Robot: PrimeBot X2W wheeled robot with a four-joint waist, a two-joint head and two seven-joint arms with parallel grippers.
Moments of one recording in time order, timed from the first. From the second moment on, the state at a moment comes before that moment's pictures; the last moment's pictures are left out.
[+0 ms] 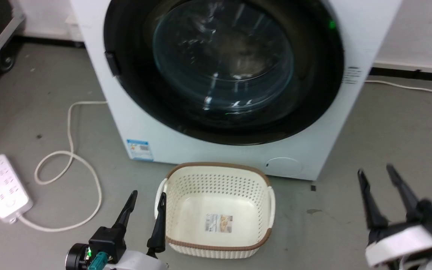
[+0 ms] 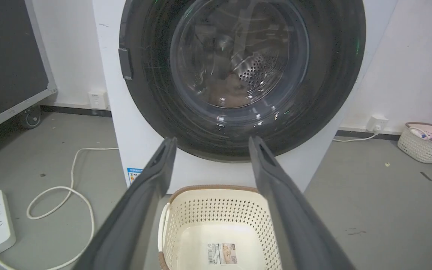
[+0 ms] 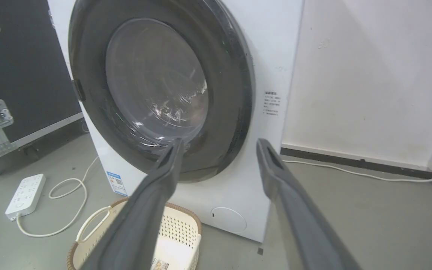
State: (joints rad) left arm -0.01 0.05 -0.12 0.14 -0.15 -0.05 -0.26; right arm -0.12 -0.20 -0.01 0.19 0.19 0.13 -0.26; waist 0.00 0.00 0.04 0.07
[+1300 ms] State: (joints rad) left arm 0.00 0.05 -0.09 0.17 -0.11 -0.05 -0.22; right arm 0.07 -0.06 -0.06 0.08 0.04 0.13 -0.22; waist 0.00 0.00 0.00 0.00
